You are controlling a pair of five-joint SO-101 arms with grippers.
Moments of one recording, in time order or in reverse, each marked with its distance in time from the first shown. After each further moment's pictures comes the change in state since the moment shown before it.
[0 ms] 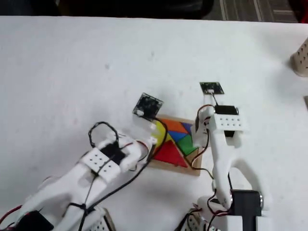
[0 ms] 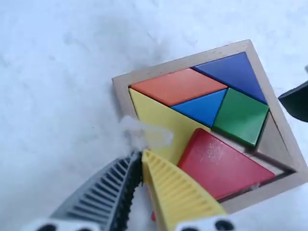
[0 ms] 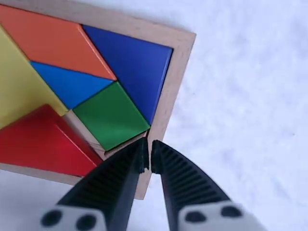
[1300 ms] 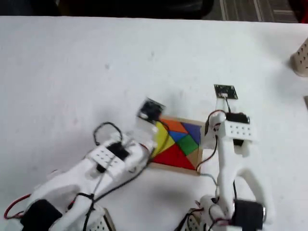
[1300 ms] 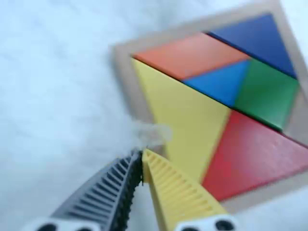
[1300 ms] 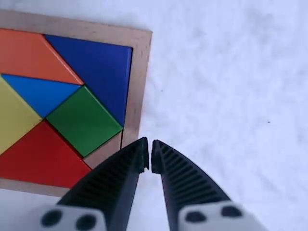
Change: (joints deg) left arm -1.8 7.1 0.1 -1.6 -1.1; right arm 5.9 -9.1 8.4 -5.7 0.0
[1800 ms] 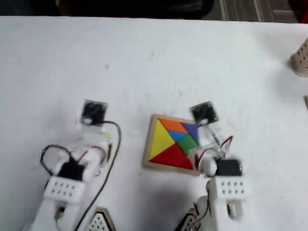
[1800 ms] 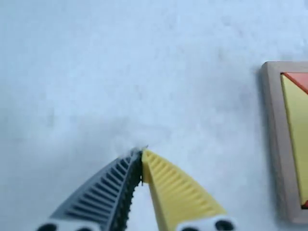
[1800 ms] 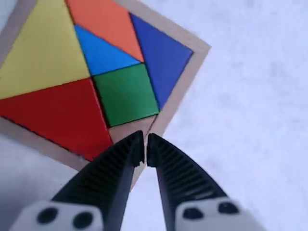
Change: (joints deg) left arm -25.8 -42.2 20.2 13.1 -7.5; right arm -10.7 -44.7 27.6 -2.6 13.5
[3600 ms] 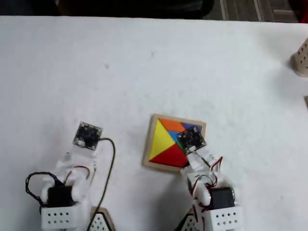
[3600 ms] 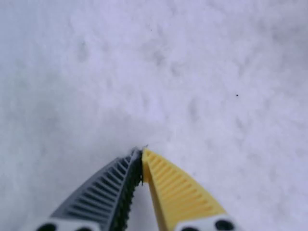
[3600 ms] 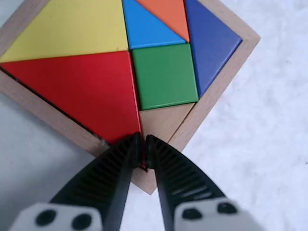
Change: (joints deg) left arm -13.0 -37.3 11.1 34.0 -21.5; right arm -4.6 -34.5 20.0 11.7 0.4
